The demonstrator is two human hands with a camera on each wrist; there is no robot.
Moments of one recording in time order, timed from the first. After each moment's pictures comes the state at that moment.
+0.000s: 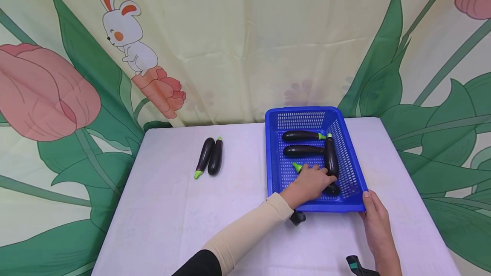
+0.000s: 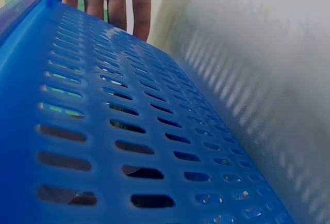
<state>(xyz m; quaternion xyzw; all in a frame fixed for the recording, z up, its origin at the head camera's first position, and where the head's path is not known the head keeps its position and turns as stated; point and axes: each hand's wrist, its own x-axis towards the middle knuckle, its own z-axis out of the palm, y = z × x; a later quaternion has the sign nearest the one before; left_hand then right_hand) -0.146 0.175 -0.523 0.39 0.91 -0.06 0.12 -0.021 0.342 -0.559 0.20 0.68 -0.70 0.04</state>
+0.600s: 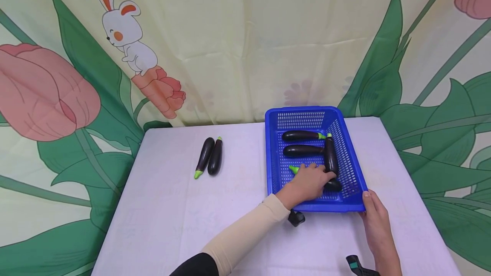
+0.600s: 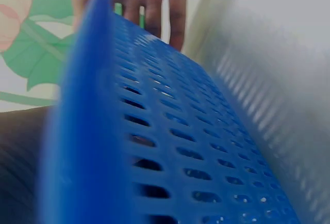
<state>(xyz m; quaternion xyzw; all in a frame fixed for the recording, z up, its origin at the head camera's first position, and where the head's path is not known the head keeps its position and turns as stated) -0.145 0.166 -0.512 0.37 0.92 -0.01 0.12 -0.020 0.342 -0.560 0.17 0.68 -0.72 0.01</state>
